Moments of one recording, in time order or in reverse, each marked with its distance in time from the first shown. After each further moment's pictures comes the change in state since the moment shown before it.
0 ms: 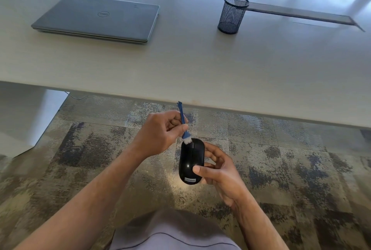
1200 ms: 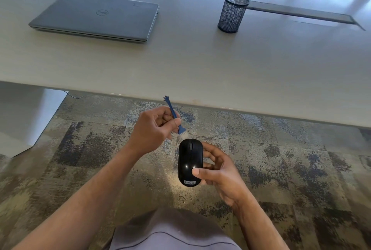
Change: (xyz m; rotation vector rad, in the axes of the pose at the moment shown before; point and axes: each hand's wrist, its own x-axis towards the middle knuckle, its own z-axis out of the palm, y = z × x) left_hand 0.002 -0.011 -0.007 -0.156 0.105 -0.102; right_hand 0.001 -0.002 0.002 -0.028 -0.045 0.000
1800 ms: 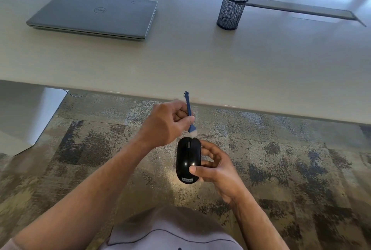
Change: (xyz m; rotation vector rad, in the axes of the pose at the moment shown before) left_hand 0.013 0.032 0.020 0.198 -0.118 0.028; right_hand 0.000 -0.002 0.005 -0.078 0.047 0.000
